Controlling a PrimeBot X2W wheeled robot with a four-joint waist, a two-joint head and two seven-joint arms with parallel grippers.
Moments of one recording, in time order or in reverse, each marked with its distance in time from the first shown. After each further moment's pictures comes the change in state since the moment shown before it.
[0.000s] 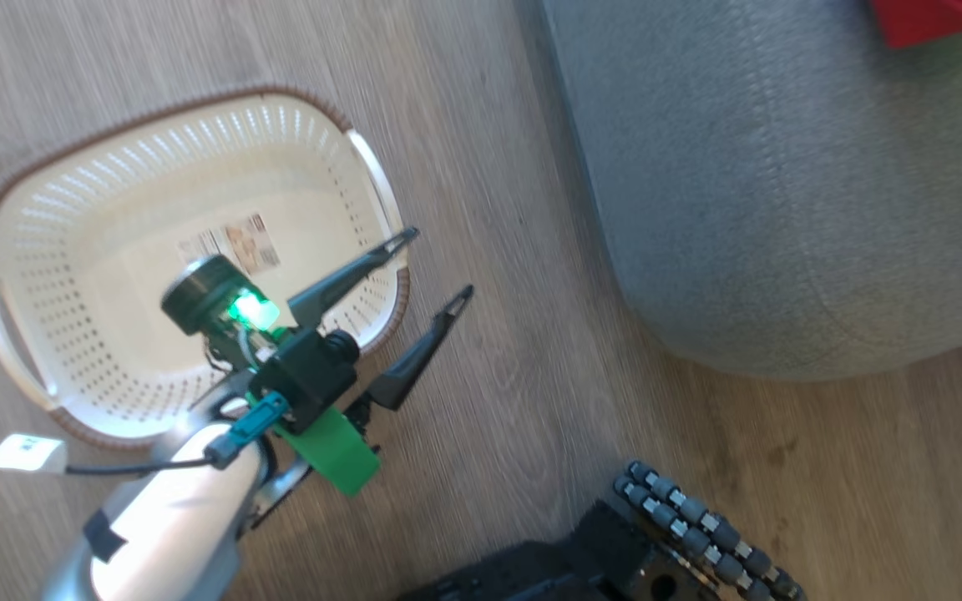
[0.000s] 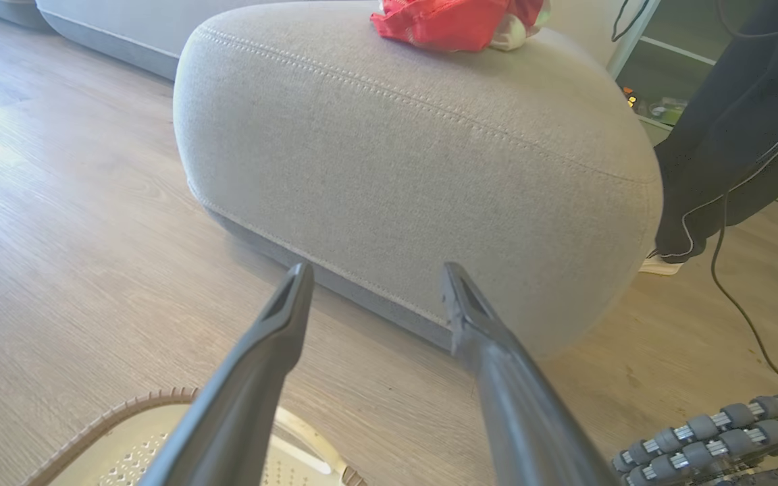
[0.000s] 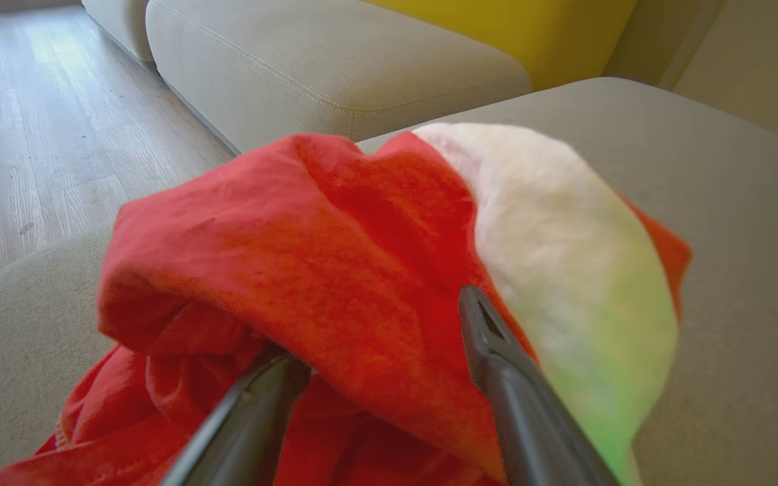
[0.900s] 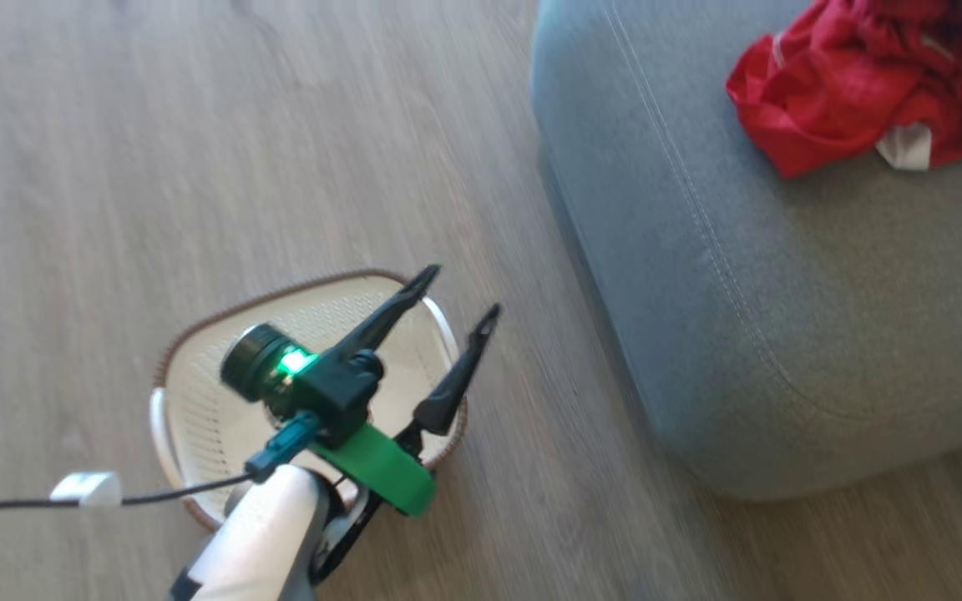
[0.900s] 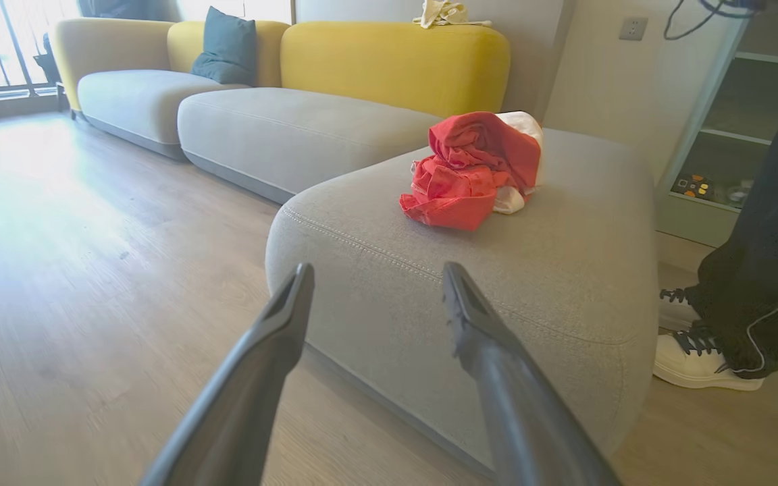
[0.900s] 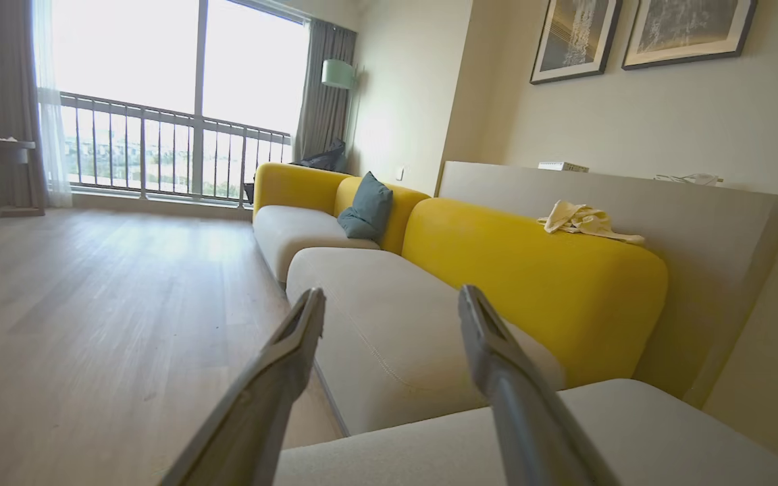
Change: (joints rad) left arm 0.144 -0.255 0.121 0.086 -0.006 0.000 0.000; right arm 0.093 -0.150 0.604 -0.208 0.252 0.000 -0.024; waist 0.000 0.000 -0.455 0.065
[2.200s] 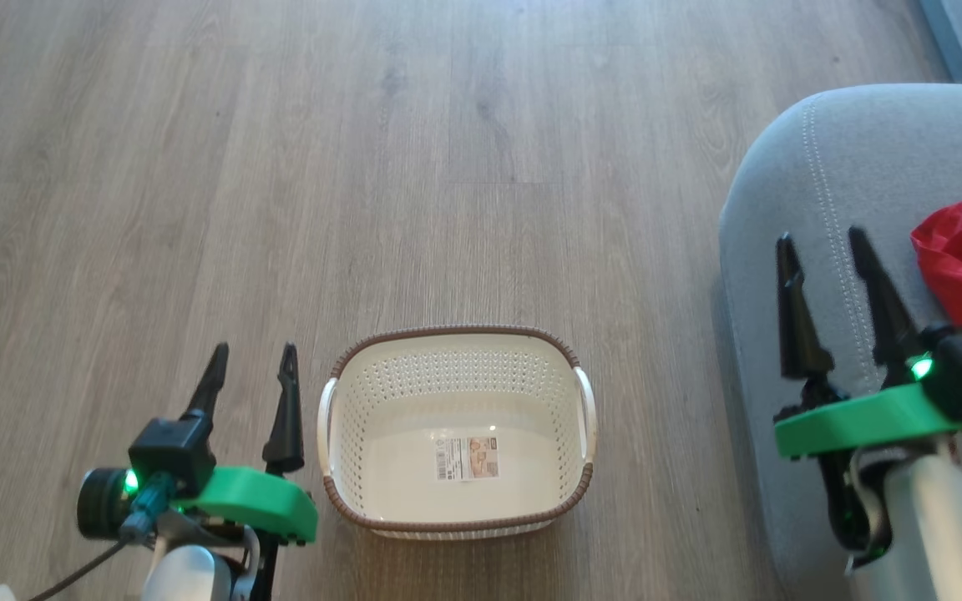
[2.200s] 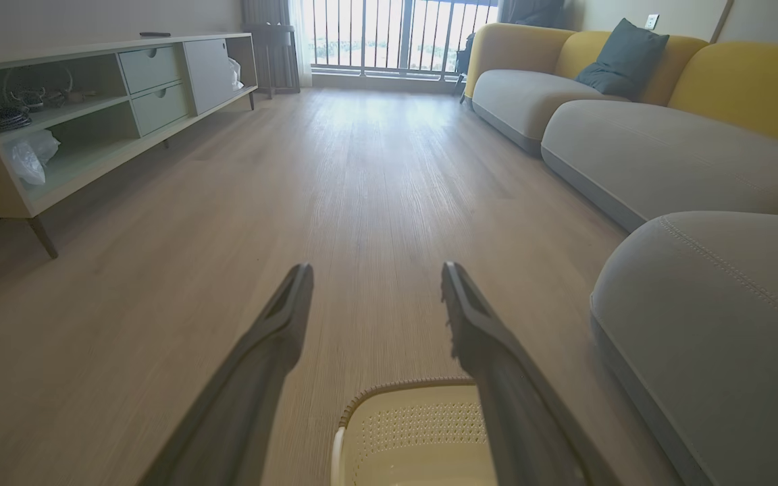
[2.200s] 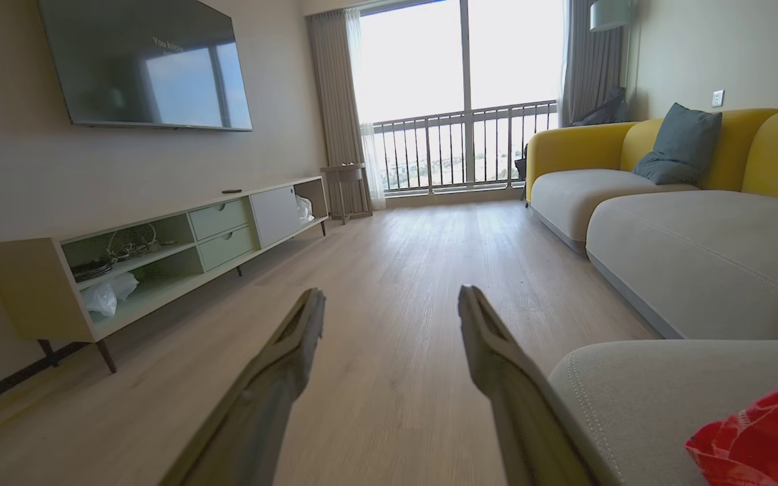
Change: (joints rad) left arm 0.234 -0.081 0.386 0.046 0.024 0.200 0.000; right arm 1.029 0.254 0.227 -0.846 0.267 0.000 -0.006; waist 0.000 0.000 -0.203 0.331
